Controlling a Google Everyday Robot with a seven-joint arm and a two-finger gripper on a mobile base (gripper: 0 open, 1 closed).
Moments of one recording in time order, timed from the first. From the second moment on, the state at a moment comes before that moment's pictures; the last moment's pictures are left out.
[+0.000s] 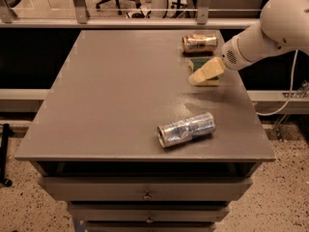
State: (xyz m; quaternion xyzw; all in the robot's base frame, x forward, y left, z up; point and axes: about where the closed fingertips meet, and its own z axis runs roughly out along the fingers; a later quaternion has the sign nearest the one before) arm 0.666 -0.194 0.859 -0.31 0.89 0.08 0.34
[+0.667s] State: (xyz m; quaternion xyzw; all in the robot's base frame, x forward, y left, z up) arm 0.644 -0.200 0.898 -0.32 0.87 0.13 0.36
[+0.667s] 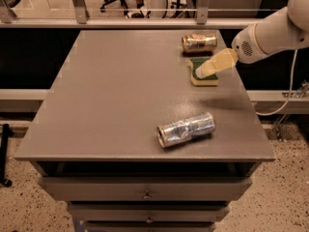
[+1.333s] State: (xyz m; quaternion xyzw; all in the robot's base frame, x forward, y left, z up) arm 0.621 -0.245 0.909 -0.32 0.80 0.22 0.45
